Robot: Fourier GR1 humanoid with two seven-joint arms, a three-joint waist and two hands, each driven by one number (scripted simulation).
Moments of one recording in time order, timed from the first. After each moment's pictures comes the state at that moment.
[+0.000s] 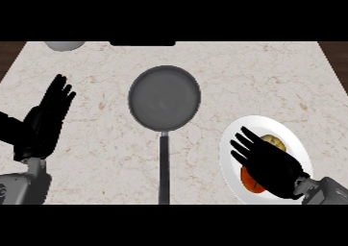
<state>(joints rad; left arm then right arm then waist) -0.16 0.28 0.00 -1.59 0.22 0.16 0.22 -0.34 -0.71 0.76 -1.76 1.62 0.56 -0.33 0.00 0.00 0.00</state>
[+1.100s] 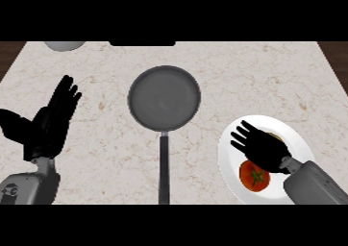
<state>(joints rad) -0.17 0.21 0.02 -1.58 0.14 0.14 0.23 -0.33 -0.51 0.61 -1.37 1.82 0.35 -0.47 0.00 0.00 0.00</state>
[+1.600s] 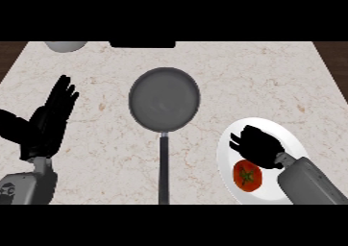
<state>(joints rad) -0.17 0.21 0.05 -1.57 0.15 0.11 0.22 -0.35 -0.45 0.57 -1.29 1.85 0.21 -0.54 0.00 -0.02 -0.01</state>
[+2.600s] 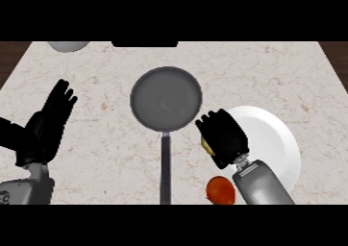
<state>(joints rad) -0.13 0.20 0.06 -1.61 0.15 0.09 0.23 -0.32 -0.04 0.38 -1.47 1.62 0.32 -0.05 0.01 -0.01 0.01</state>
